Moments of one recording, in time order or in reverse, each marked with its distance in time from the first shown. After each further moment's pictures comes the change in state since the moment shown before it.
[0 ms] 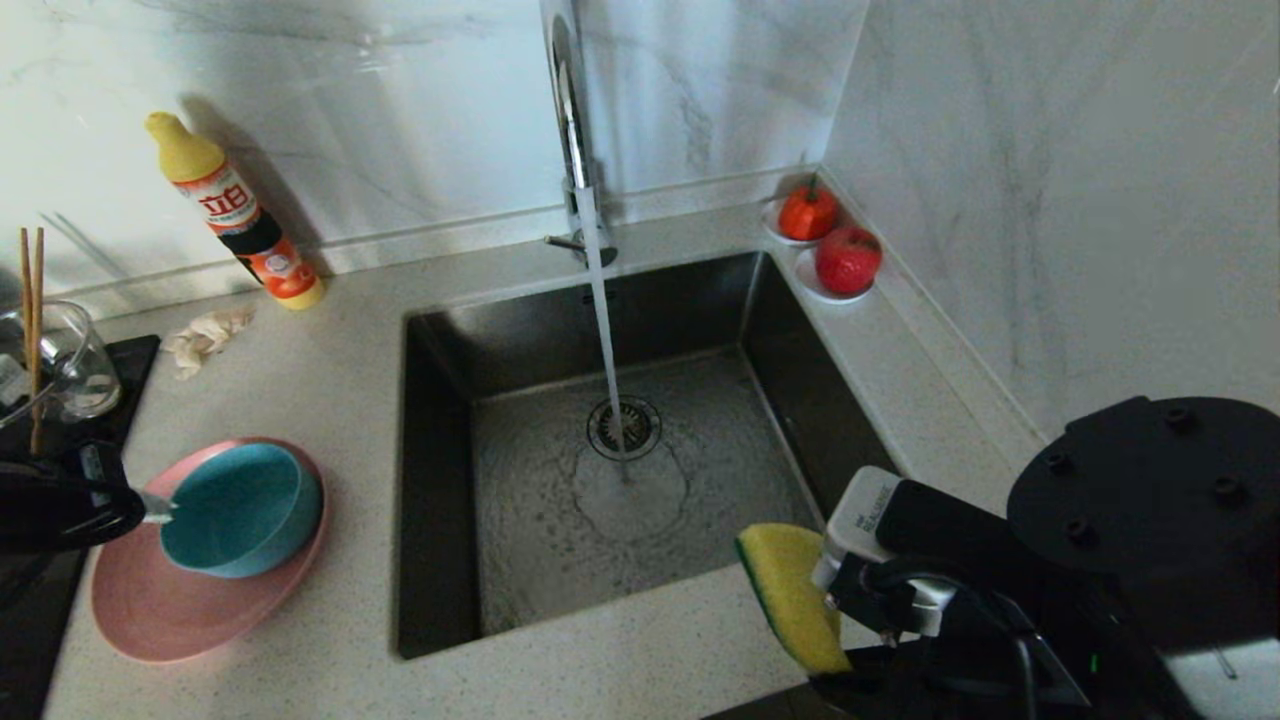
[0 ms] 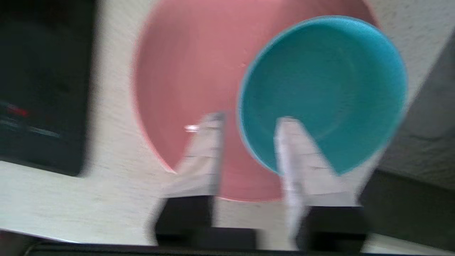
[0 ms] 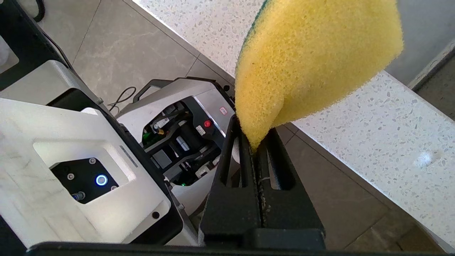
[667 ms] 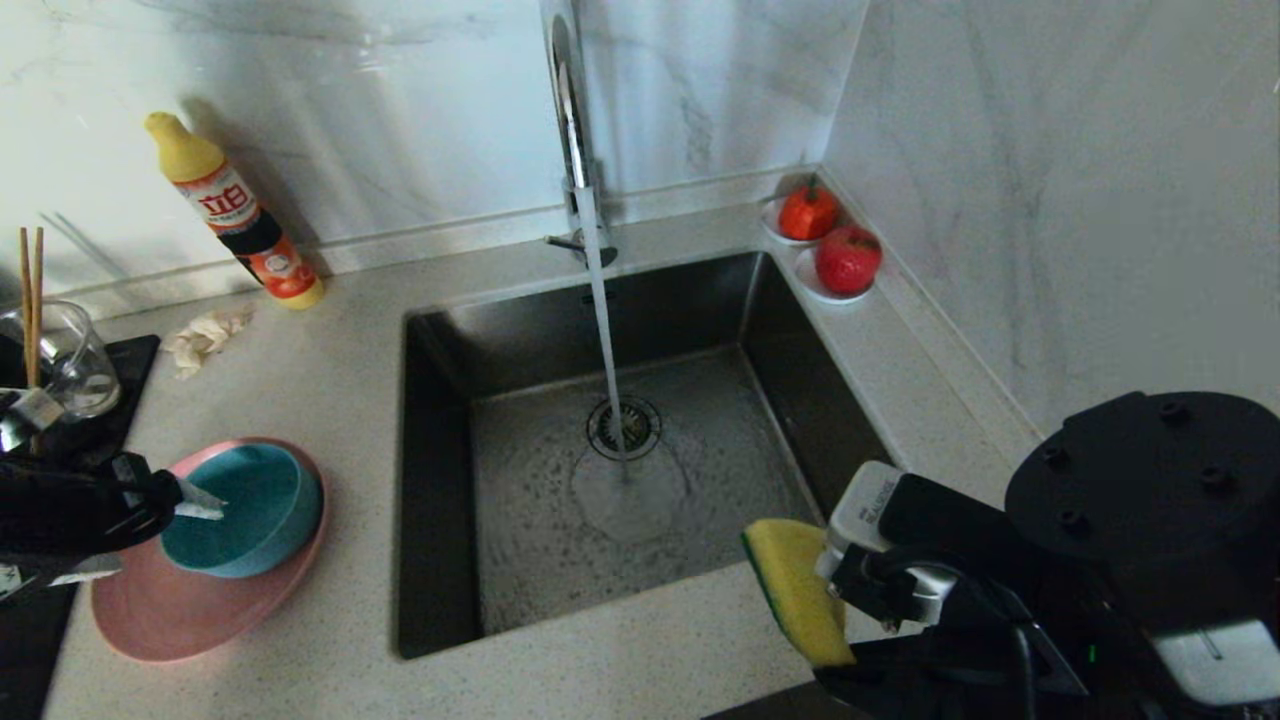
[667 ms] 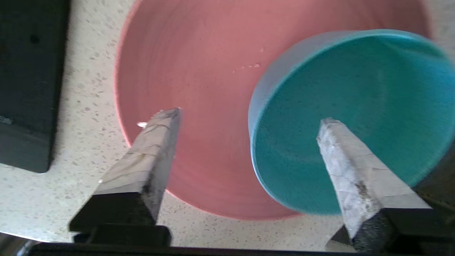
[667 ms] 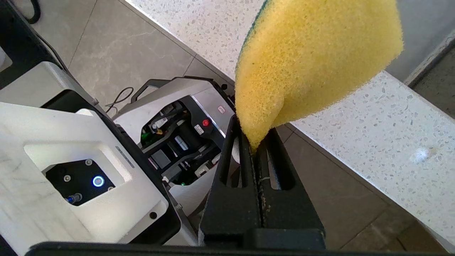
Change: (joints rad) left arm 0.018 0.122 -0.017 -0.004 -0.013 -0.095; right arm -0.017 0.000 0.001 0.004 -0.001 0.002
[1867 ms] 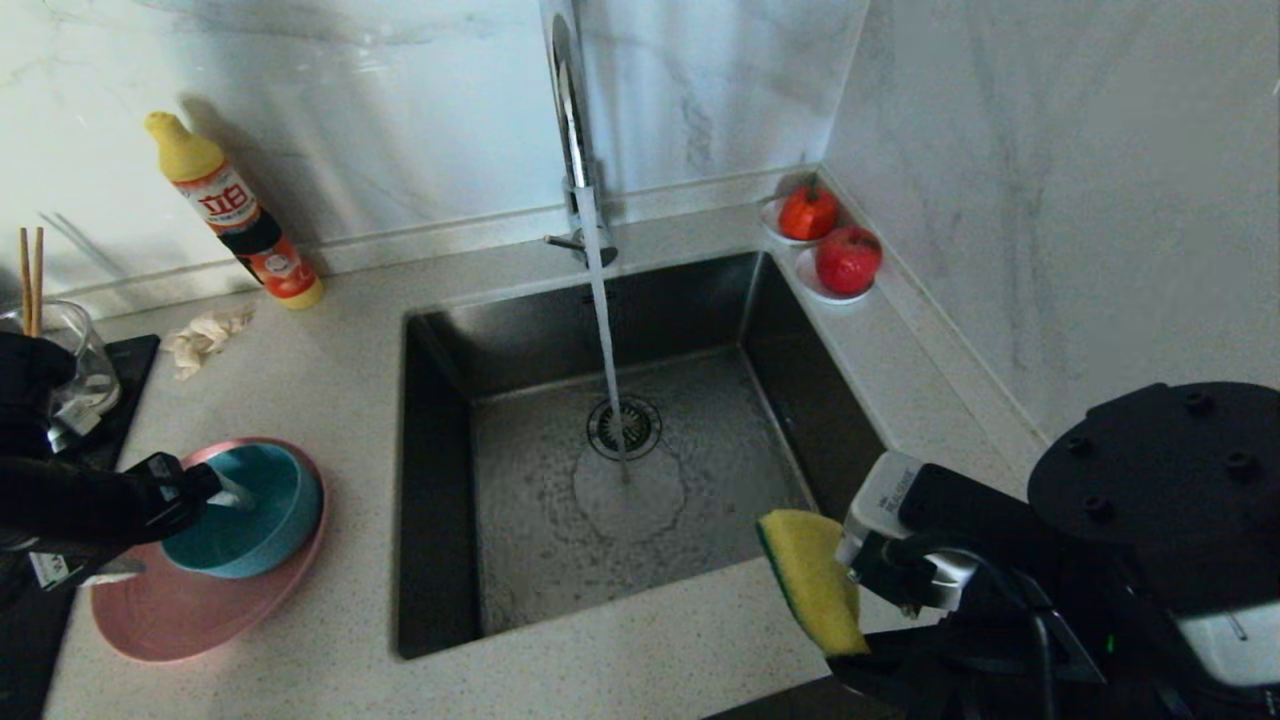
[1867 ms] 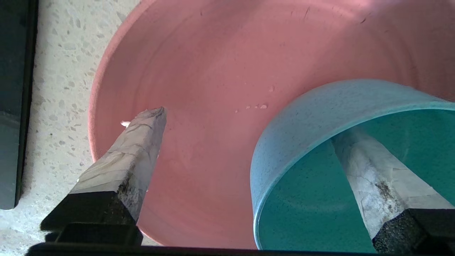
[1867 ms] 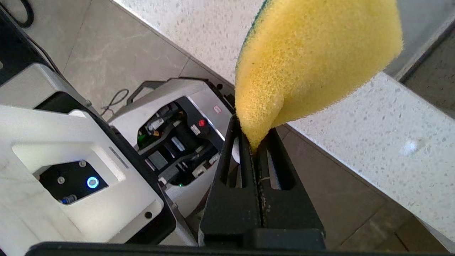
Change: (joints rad) left arm -0.001 0.123 -0.027 -0.068 0.001 -0.043; right arm -0.018 -0.019 0.009 0.007 -0.009 -0.001
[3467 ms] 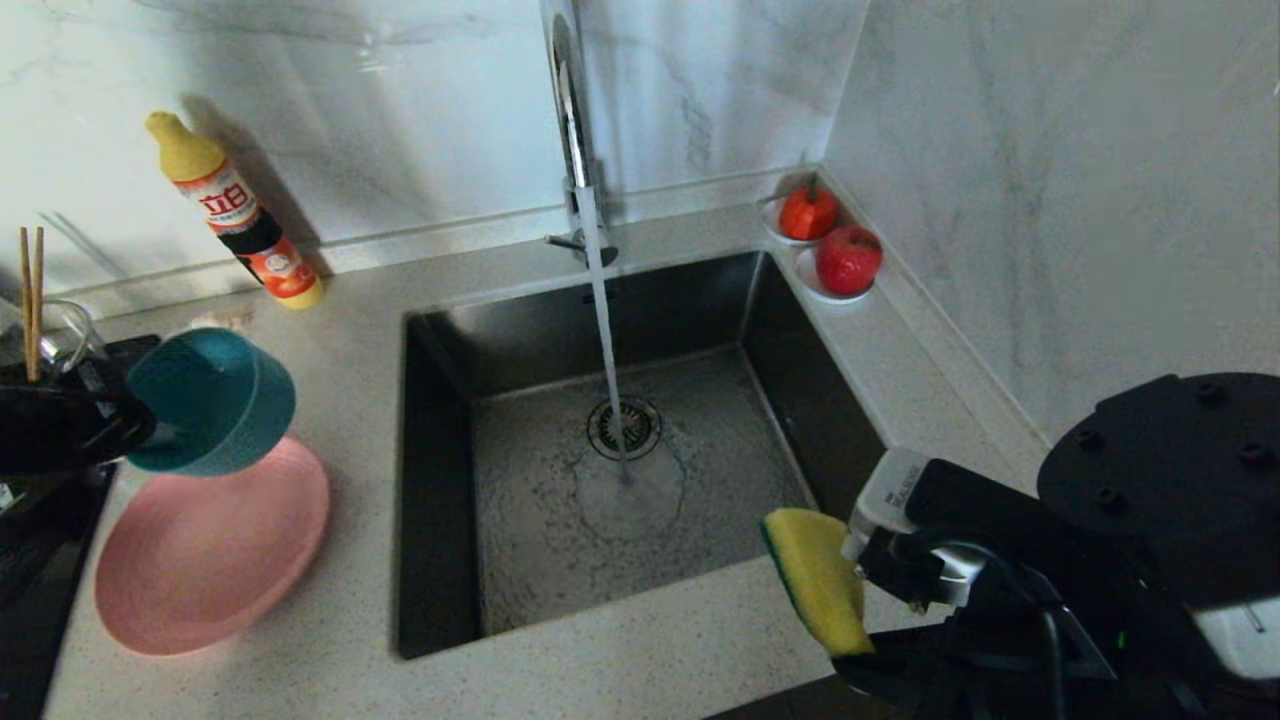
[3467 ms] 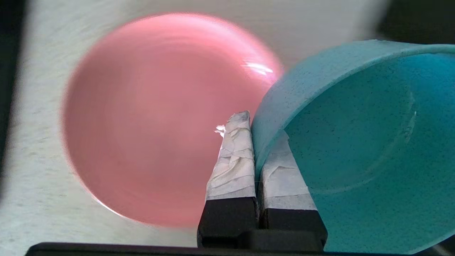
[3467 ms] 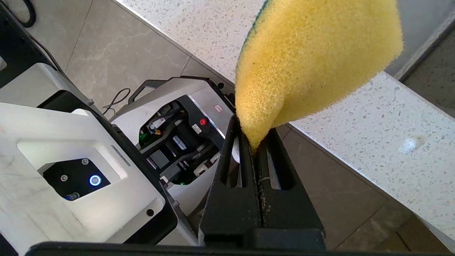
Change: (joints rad) left arm -0.050 -0.223 -0.114 0.066 -0.124 -0.032; right arm 0.000 -0.005 -0.014 0.020 0.005 0.005
